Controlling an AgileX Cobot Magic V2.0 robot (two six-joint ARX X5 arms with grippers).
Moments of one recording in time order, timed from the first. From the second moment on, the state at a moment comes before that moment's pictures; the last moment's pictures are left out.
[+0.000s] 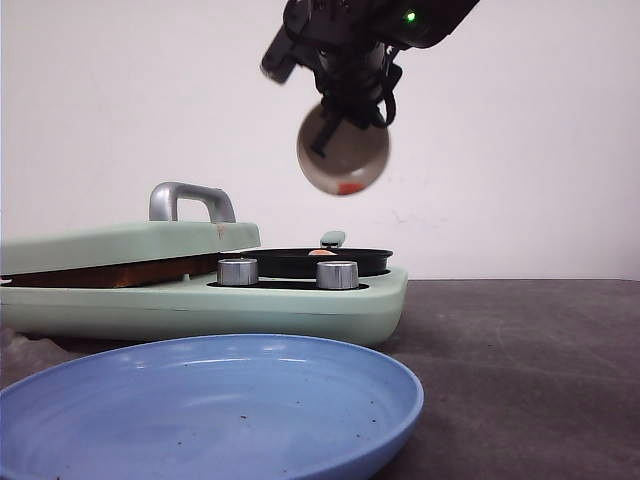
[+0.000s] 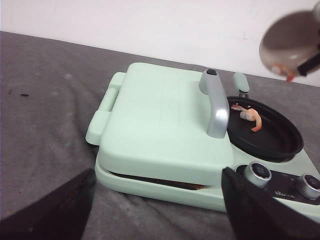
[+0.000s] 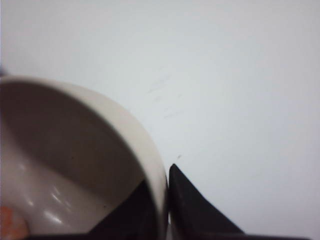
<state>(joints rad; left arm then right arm) -0.04 0.27 0.39 -0.33 0.19 -0.20 0.67 1.96 1.45 0.59 0.83 -0.88</state>
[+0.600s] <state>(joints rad) -0.04 0.27 0.39 -0.33 0.19 -0.20 0.67 1.96 1.45 0.73 0.81 -0.83</state>
